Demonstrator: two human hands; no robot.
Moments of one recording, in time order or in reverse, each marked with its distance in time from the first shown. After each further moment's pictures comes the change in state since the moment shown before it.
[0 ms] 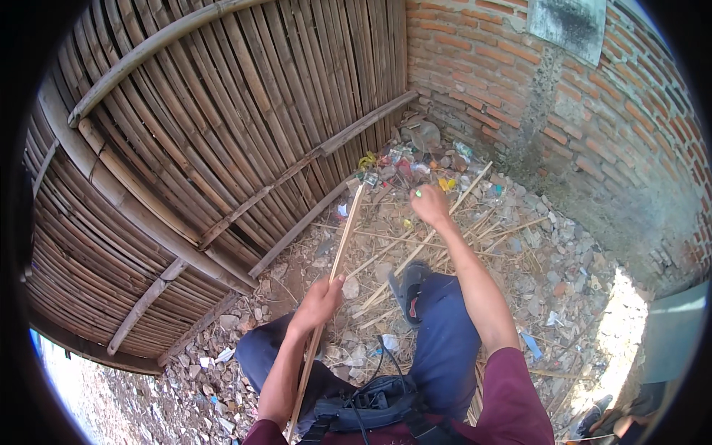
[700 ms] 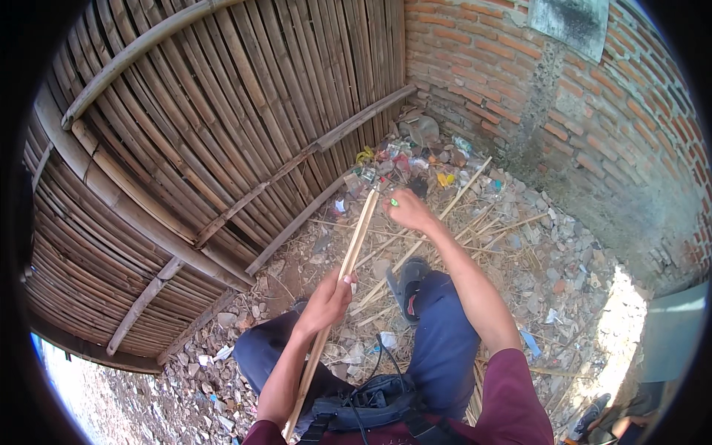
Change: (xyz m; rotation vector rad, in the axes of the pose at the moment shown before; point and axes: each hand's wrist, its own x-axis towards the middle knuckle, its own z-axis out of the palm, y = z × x) left_hand 0.002 0.024 0.017 -0.244 -0.150 -0.052; right_hand -0.017 -0.042 -0.007 0.204 -0.269 -0.273
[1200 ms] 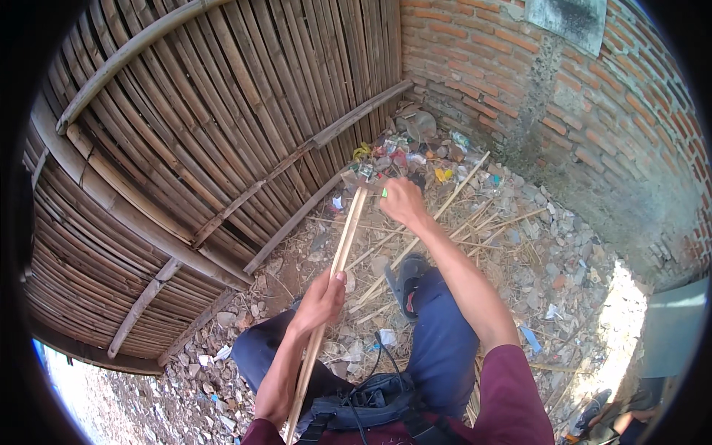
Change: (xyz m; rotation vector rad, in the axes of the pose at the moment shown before) left_hand 0.000 0.011 0.000 -0.092 0.006 -0.049; right_hand 0.012 0.012 0.015 -0.303 0.225 0.014
